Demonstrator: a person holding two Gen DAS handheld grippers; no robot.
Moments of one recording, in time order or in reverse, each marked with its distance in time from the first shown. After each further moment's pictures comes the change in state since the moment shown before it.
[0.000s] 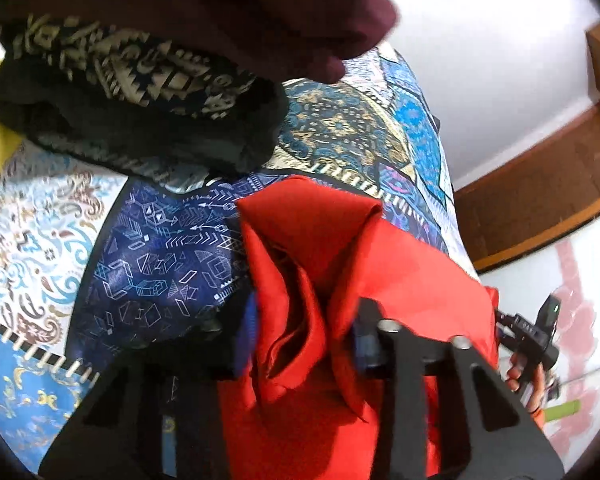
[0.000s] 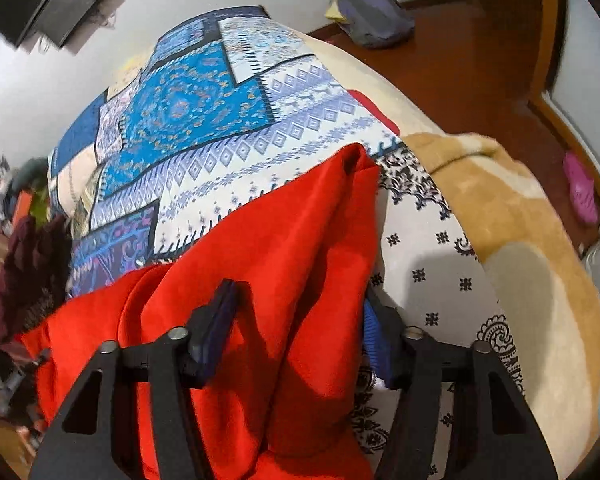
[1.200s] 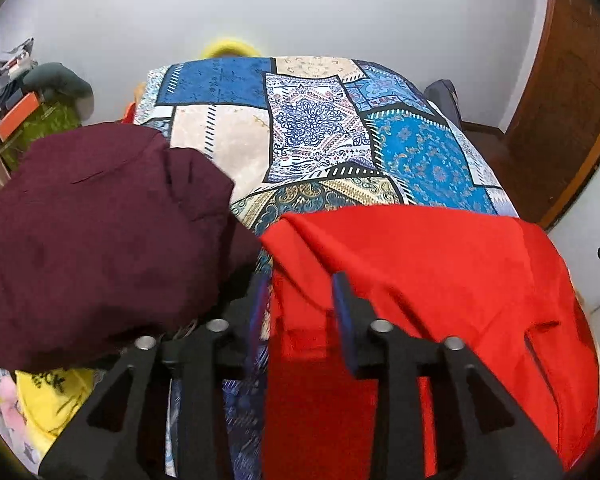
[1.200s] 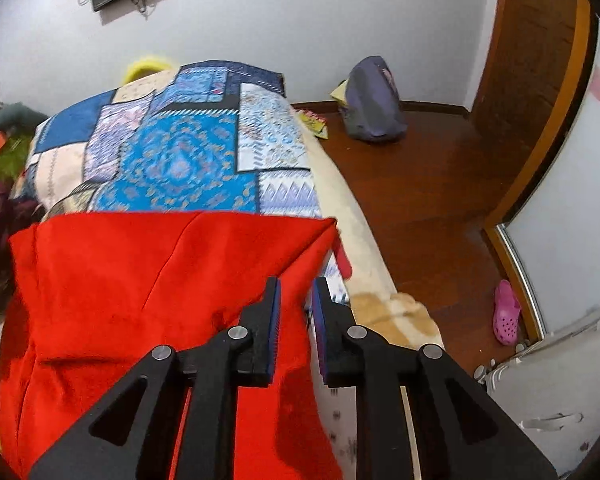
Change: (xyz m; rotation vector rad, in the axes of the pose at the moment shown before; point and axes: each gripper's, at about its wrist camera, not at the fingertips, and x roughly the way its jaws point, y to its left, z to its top) left arm 0.008 -0.122 0.088 0.463 -0.111 0.346; right arm -0.079 0.040 0.048 -0.255 -0.177 -0.213
